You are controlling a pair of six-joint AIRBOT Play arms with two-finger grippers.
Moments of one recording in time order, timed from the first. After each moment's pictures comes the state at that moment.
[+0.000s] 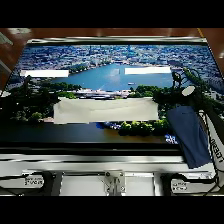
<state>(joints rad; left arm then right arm) 0.33 -1.49 1.07 0.57 -1.13 -1.00 -0.08 -1.53 1.10 -0.98 0.78 1.26</state>
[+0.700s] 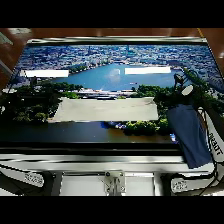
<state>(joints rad) 0.35 -1.72 1.24 0.50 -1.22 -1.03 -0.12 -1.59 1.14 -1.09 0.78 1.35</state>
